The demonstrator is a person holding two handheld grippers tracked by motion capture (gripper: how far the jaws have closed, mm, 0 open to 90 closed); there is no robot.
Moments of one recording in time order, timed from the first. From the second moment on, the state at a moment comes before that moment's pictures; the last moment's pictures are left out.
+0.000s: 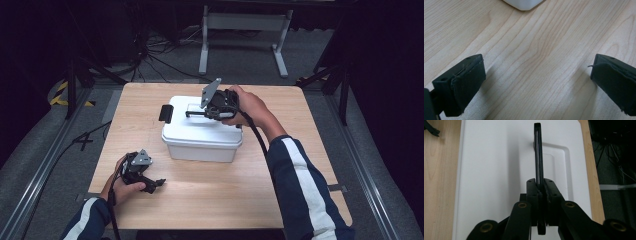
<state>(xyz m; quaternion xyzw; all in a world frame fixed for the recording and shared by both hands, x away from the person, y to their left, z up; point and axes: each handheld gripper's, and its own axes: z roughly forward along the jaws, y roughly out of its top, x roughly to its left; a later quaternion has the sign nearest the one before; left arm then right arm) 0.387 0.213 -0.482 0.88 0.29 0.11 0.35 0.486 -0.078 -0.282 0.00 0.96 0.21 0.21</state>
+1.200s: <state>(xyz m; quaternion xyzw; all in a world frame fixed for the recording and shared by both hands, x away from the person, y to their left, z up) 0.387 0.214 -0.481 0.88 0.29 0.11 0.35 0.471 -0.114 -0.248 -0.01 0.94 0.25 0.24</state>
